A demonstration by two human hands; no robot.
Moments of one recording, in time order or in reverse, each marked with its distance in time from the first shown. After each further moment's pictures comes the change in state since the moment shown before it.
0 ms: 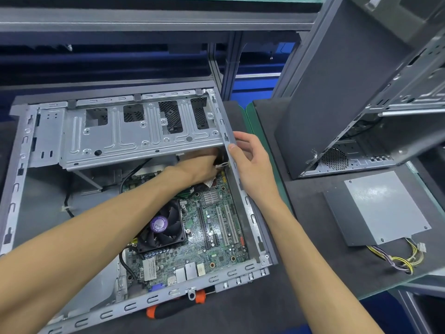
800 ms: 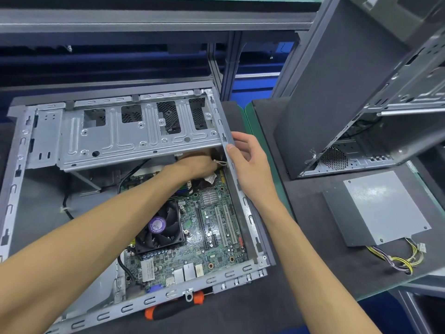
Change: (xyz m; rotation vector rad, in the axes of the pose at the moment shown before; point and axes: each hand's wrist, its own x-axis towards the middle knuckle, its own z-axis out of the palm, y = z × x) left_hand 0.011 0.006 -0.003 -0.099 -0.230 -0.328; right_hand -0.001 -0.001 0.001 0.005 -0.007 0.009
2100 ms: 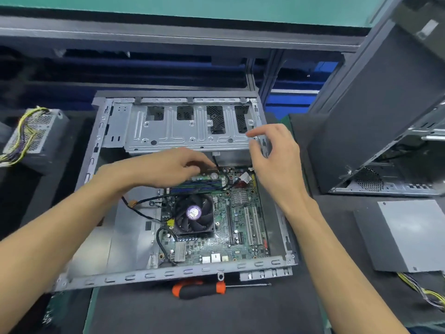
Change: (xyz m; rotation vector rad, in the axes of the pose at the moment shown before) left_hand -0.164 -0.057 -0.079 -0.100 -0.003 0.165; right_hand -0.008 -0.040 0.013 -0.515 0.001 -0.446
